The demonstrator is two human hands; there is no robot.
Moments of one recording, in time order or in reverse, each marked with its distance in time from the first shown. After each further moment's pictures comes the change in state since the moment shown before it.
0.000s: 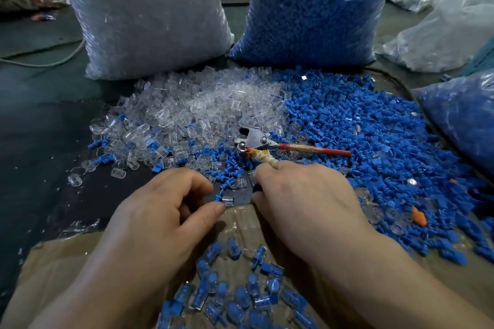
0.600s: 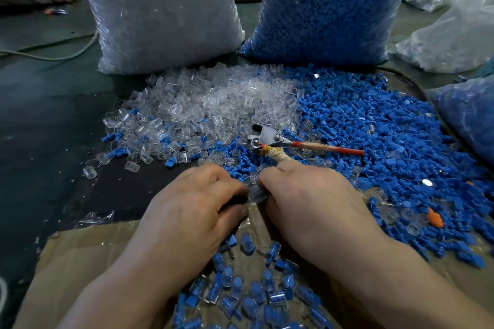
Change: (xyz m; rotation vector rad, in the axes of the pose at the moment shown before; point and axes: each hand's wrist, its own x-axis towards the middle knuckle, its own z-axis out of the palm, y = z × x) left_hand 0.009 0.002 0.011 0.103 -0.134 0.120; right_hand -0.007 -0.006 -0.003 0.187 0.015 -0.099
